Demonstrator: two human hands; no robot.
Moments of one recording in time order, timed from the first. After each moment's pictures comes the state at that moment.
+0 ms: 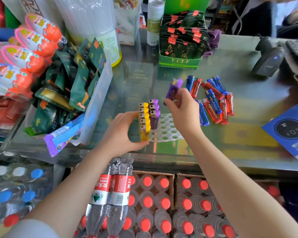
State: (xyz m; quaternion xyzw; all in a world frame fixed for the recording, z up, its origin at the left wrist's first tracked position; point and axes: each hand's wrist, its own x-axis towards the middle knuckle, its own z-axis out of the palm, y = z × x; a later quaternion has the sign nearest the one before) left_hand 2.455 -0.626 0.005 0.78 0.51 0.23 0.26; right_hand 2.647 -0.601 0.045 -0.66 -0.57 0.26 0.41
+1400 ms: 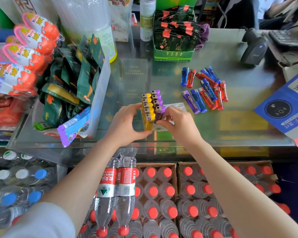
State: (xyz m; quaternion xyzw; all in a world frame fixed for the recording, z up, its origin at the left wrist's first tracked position) left_hand 2.451 -0.623 -0.004 0.79 0.49 0.24 0.29; right_hand 2.636 -0.658 0.027 -0.58 -0.72 0.19 0.34
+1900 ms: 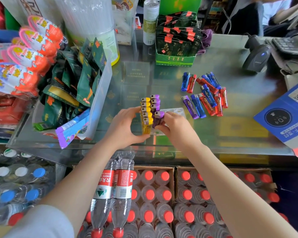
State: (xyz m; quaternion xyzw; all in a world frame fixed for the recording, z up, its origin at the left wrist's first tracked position) left_hand 2.450 -0.619 -0.007 0.79 0.49 0.23 0.28; right_hand 2.639 -0.649 0.025 -0.56 -0.79 0.15 0.22
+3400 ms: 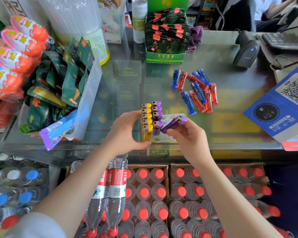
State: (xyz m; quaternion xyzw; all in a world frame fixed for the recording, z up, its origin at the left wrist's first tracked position) left_hand 2.477 -0.641 0.003 0.79 0.49 0.20 0.30; right_hand 2.674 -0.702 0.033 -0.61 -0.54 0.38 0.45
